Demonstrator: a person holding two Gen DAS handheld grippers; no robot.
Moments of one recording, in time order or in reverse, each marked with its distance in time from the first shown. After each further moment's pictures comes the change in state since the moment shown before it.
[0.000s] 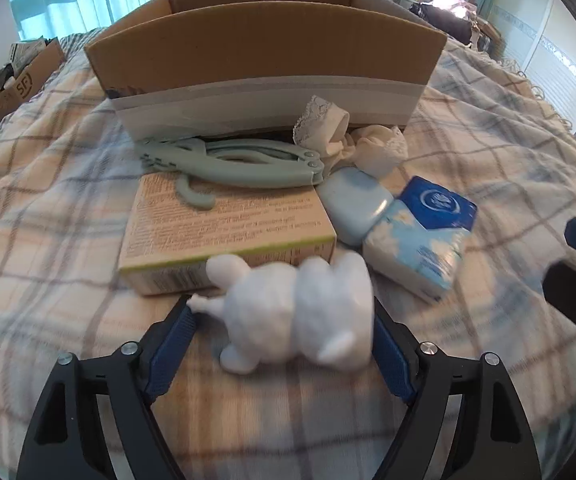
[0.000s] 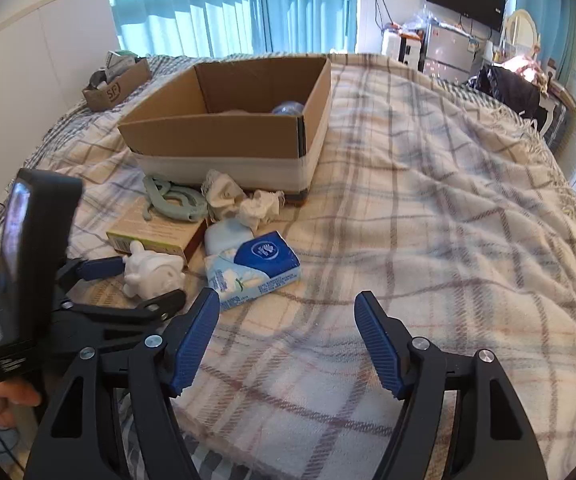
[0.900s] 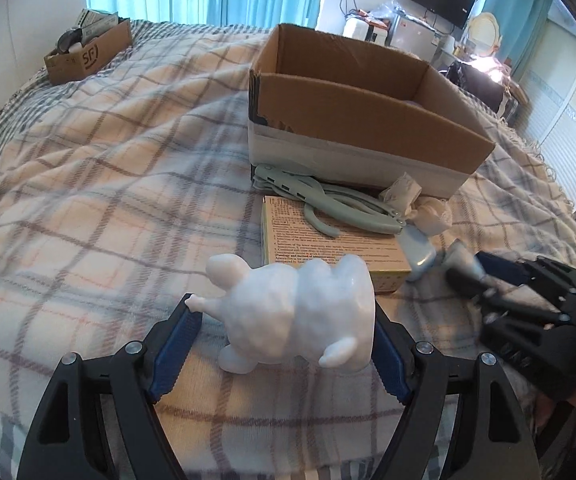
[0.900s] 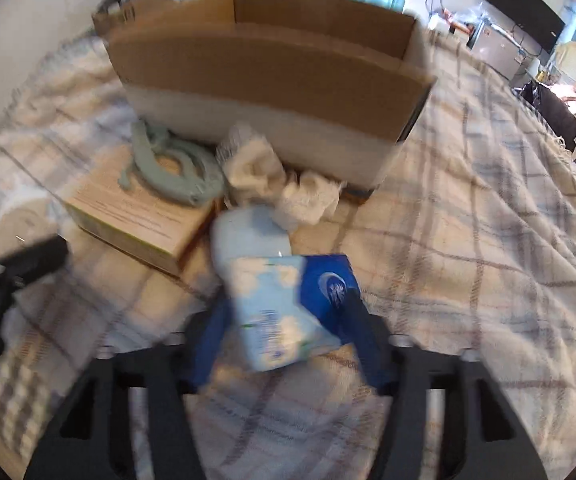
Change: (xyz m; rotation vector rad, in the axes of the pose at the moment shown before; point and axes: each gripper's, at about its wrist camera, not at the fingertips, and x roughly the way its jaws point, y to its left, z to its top) left arm -0.056 0.073 -0.011 -0.195 -0.095 0.003; right arm 0.069 0.042 0.032 -0.176 0.095 -0.025
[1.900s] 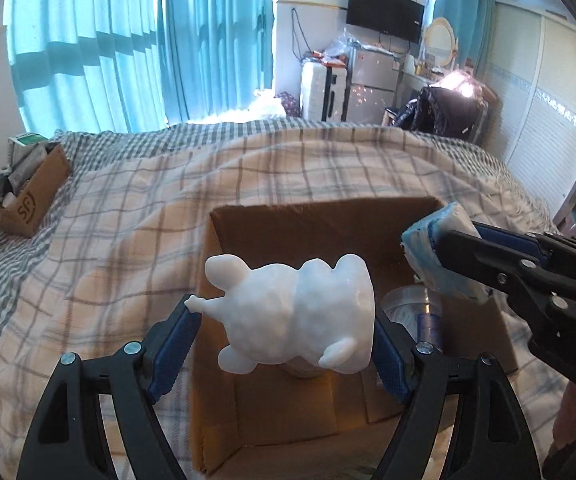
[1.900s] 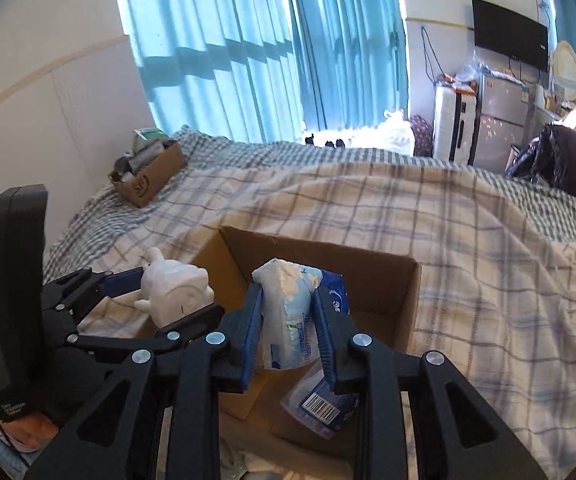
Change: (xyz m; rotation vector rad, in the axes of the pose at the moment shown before) left arm 0.054 -0.041 0.199 0.205 -0.177 -0.033; right arm -0.012 -0.056 0.186 0.138 -0.316 0.207
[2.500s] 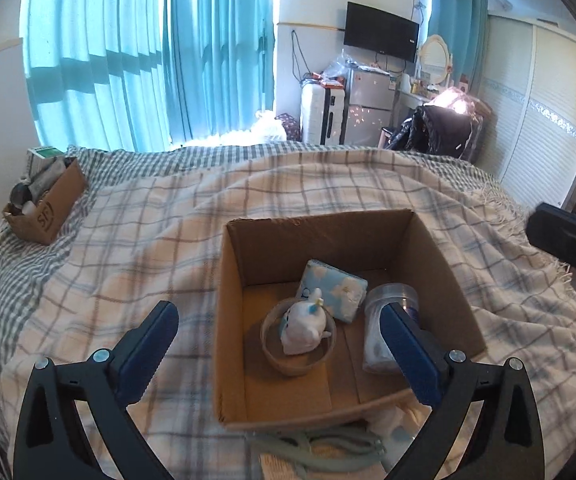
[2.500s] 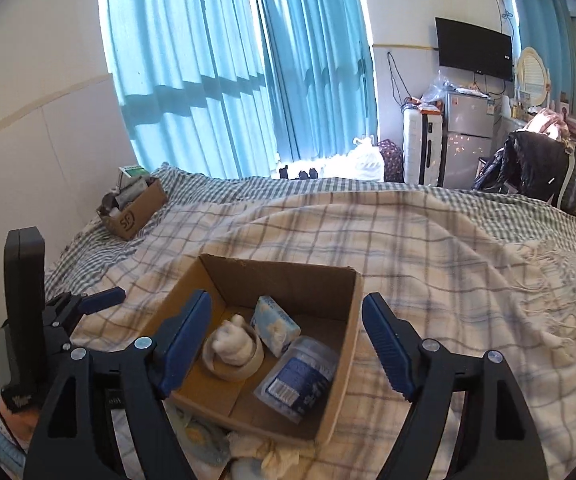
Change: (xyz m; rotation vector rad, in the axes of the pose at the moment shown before) left arm -0.068 0.002 -0.014 -0.010 -0.089 0.014; right arm -0.096 -0.011 -0.010 0.024 -0.129 -0.083
